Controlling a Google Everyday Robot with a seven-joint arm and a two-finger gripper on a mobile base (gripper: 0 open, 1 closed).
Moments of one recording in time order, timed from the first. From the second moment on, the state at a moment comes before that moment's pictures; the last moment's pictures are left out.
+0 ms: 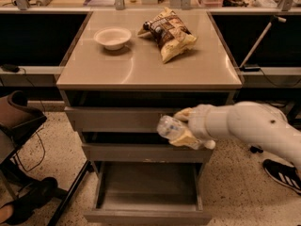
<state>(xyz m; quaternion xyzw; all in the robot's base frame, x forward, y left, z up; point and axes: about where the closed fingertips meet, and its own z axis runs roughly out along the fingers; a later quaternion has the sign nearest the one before) 0.550 -0.096 0.725 -0.59 0.69 0.02 0.42</state>
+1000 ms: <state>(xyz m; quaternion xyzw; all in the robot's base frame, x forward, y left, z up) 0.536 -0.163 0.596 -0.55 0.73 0.07 0.41</state>
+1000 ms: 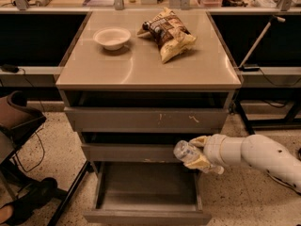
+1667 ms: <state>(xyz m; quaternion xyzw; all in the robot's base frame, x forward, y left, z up) 0.559 -0.178 0.460 -0.56 0.73 0.10 0.37</state>
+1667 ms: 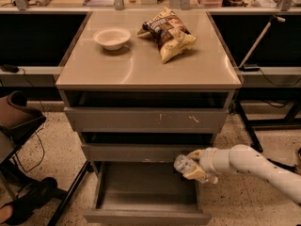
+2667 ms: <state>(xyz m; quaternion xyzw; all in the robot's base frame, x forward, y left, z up) 0.548 -0.159 0.379 -0.57 0.73 0.16 0.34</state>
